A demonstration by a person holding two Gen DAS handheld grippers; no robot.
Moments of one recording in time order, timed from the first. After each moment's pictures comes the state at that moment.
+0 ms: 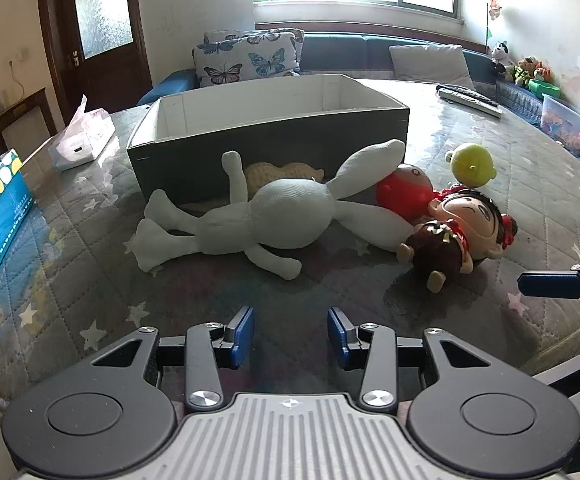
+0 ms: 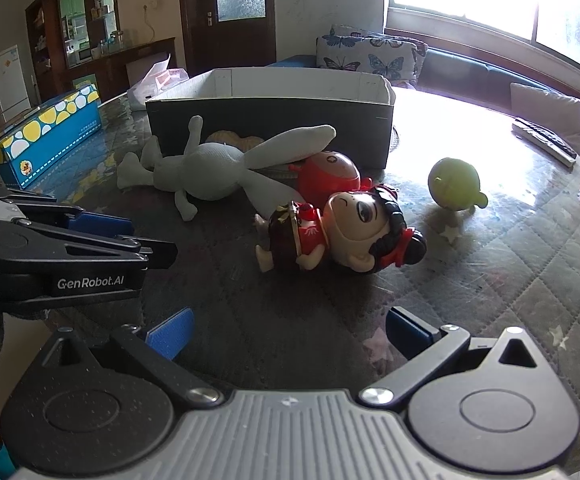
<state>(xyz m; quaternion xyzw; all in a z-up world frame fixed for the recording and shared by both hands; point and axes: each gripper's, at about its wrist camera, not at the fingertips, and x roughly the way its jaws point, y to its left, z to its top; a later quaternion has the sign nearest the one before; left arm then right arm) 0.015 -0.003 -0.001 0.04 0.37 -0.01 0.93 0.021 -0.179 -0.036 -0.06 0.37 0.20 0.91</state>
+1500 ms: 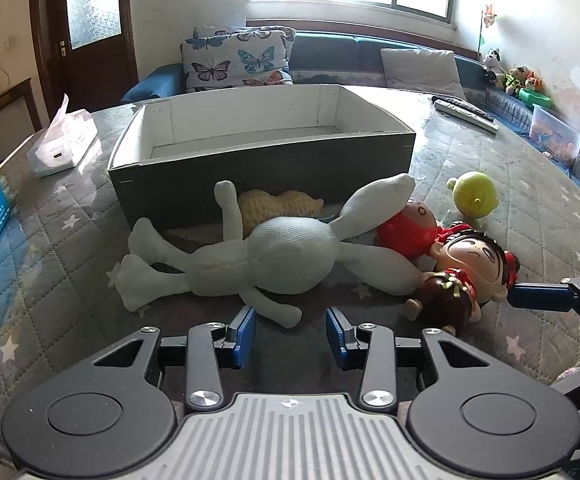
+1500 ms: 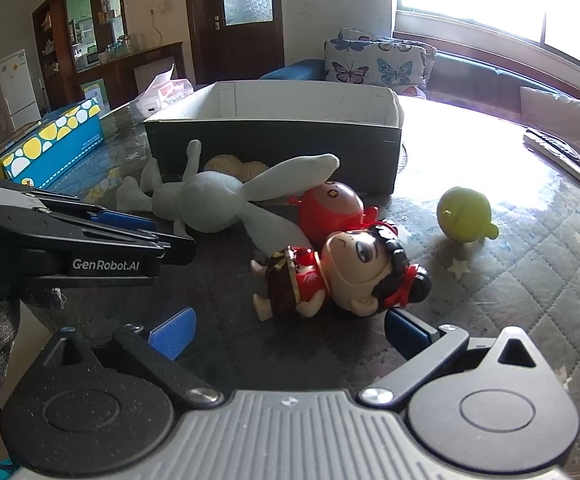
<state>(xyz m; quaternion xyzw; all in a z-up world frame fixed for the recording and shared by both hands) 0.050 0.007 0.010 0.01 0.38 -0.04 0.92 0.047 -0.179 -0.023 -0.06 0.37 0.21 0.90</state>
